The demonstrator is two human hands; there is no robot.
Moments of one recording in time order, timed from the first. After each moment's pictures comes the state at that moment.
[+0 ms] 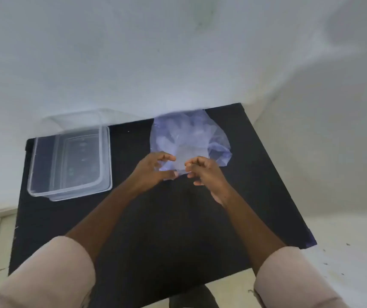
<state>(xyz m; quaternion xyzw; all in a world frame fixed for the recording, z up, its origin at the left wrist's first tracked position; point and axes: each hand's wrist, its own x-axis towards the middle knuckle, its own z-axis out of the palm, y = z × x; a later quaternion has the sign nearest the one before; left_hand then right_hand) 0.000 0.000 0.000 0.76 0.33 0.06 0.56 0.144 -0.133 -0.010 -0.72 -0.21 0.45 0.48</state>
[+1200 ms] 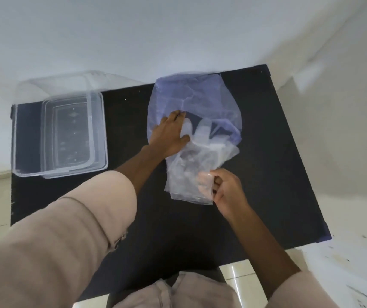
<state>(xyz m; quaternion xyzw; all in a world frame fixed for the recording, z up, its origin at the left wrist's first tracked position) 0.079 0.030 -0.061 0.90 0.33 -0.07 0.25 0.126 -0.169 -0.052 -0.62 0.14 0.51 0.58</state>
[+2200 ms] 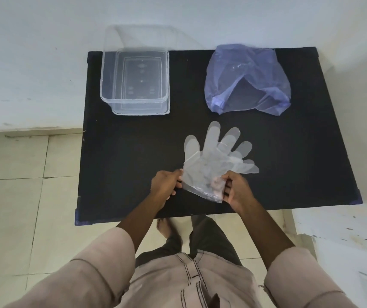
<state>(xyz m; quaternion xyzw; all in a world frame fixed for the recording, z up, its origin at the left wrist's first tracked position) -0.197 -0.115 -0.080 0.46 0.66 -0.02 0.59 -0.036 -0.223 -0.078 -0.68 0.15 0.53 0.49</state>
